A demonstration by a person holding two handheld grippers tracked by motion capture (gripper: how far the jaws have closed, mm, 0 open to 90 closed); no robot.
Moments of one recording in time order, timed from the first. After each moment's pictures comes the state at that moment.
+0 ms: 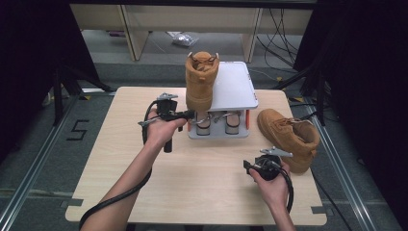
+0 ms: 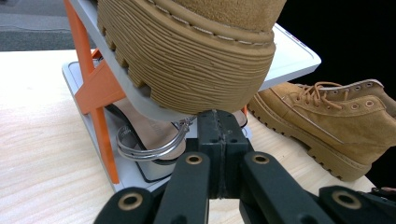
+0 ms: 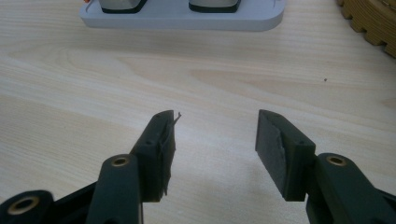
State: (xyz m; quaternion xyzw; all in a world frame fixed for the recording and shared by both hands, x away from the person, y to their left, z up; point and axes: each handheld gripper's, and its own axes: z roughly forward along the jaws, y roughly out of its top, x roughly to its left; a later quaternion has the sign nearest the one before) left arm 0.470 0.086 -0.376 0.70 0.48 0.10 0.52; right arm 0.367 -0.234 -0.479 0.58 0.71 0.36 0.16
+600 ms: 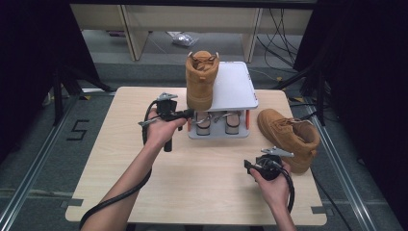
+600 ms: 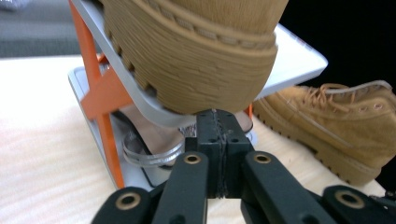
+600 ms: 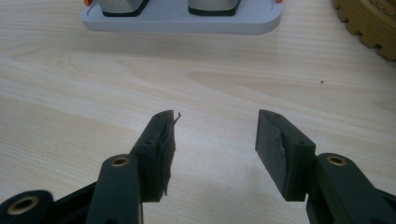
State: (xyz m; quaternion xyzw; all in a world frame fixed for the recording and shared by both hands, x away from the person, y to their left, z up) left arm 0.468 0.093 -0.378 0.69 0.47 0.12 0.53; right arm 0.369 -0.238 -0.478 0.56 0.72 0.37 0.17
